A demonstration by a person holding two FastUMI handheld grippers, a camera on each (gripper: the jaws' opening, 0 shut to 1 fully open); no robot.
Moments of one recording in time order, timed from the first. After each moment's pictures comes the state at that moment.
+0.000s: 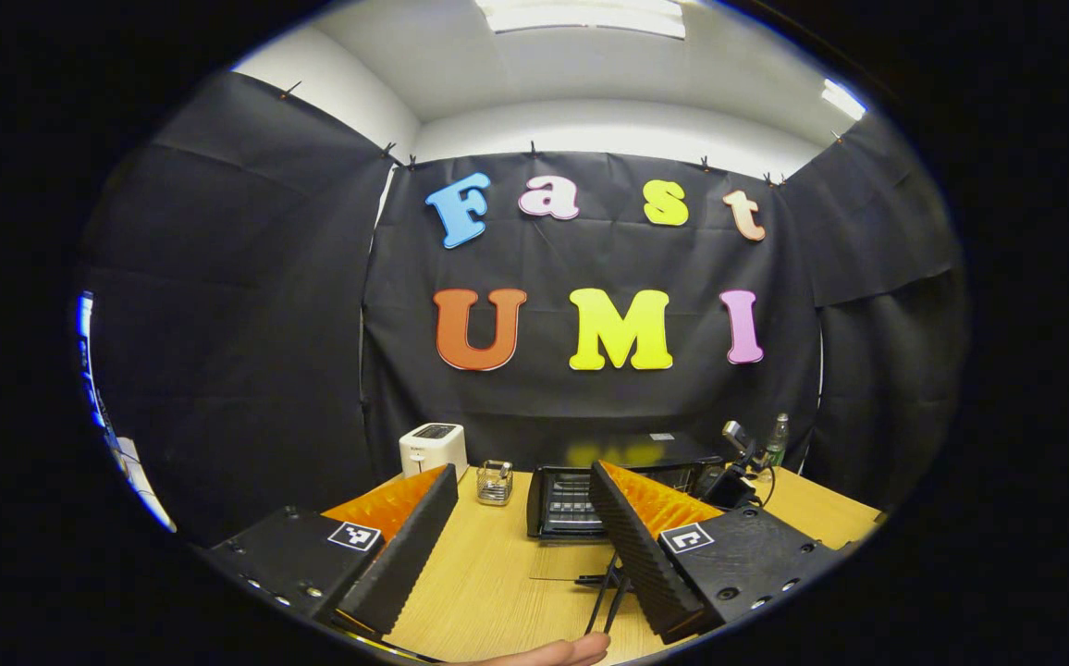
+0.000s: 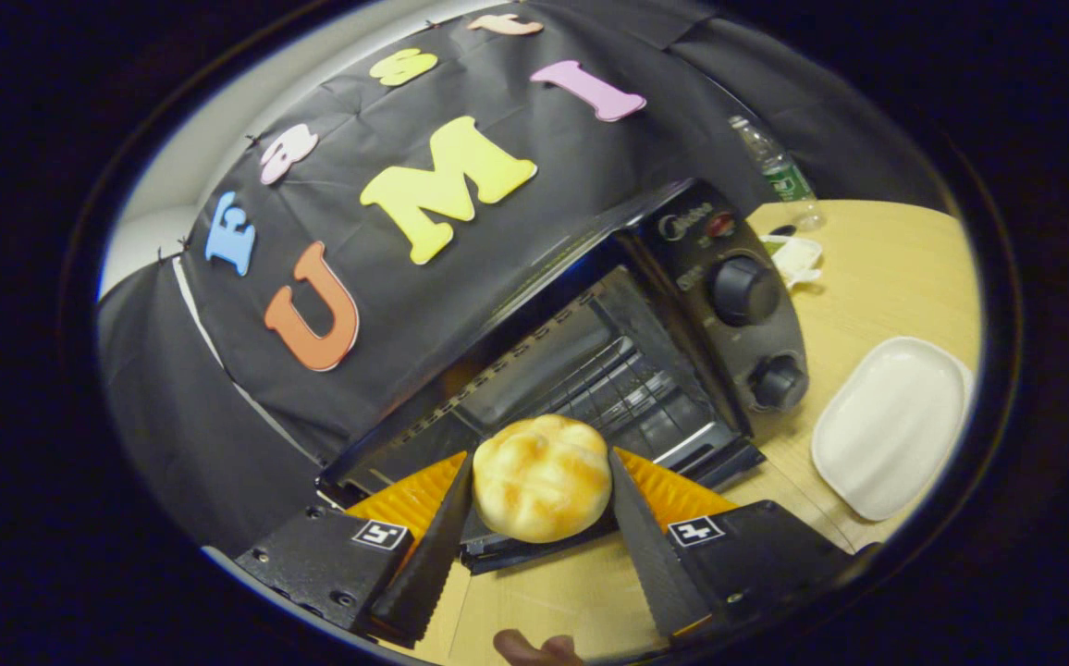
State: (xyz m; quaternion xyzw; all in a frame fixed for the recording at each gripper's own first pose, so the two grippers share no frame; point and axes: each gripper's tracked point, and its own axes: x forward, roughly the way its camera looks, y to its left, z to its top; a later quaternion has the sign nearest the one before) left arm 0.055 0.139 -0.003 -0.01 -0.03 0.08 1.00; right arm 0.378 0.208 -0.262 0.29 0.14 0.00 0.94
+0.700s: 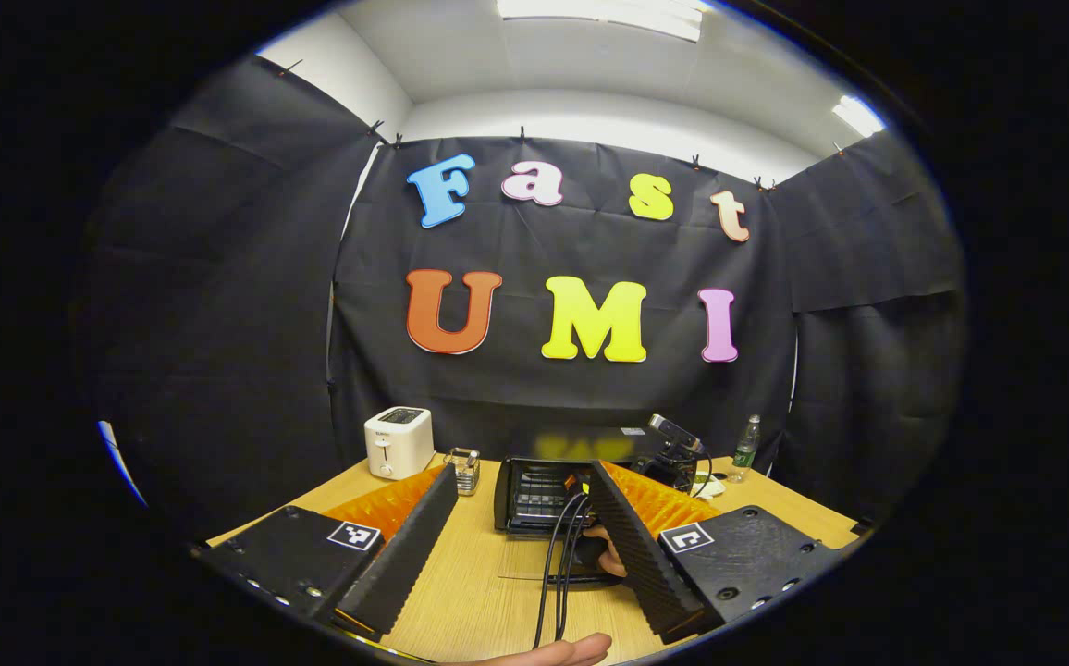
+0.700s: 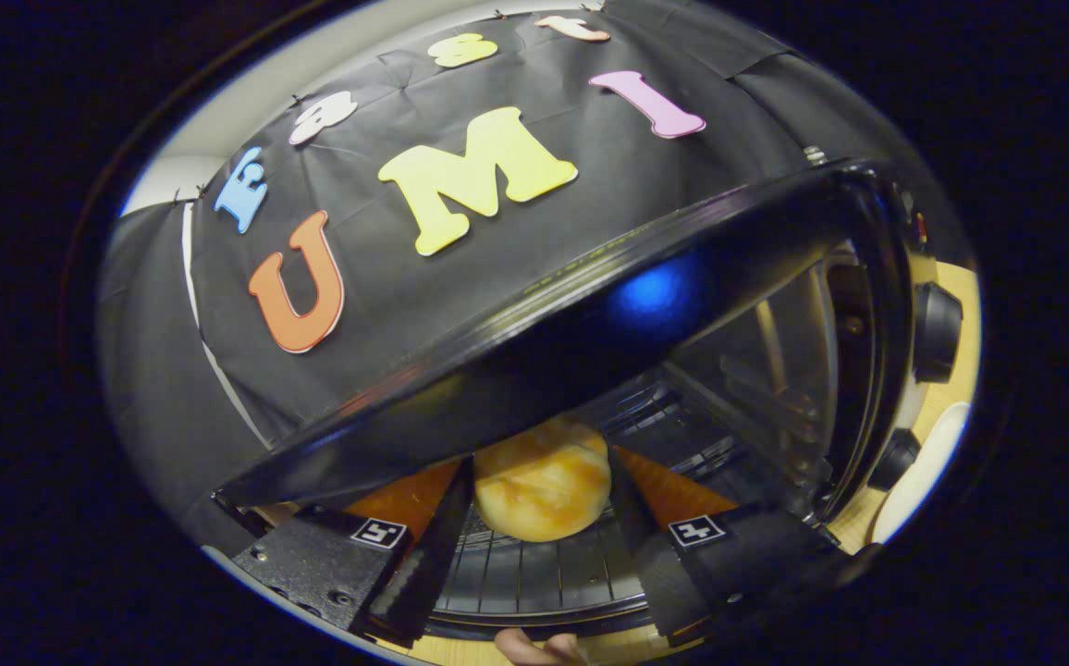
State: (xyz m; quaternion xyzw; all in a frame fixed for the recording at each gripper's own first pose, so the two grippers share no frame) left arm 0.074 0.122 -0.013 -0.03 -0.01 0.03 1.00; right arm 0.458 0.208 -0.277 0.23 0.11 -0.01 0.97
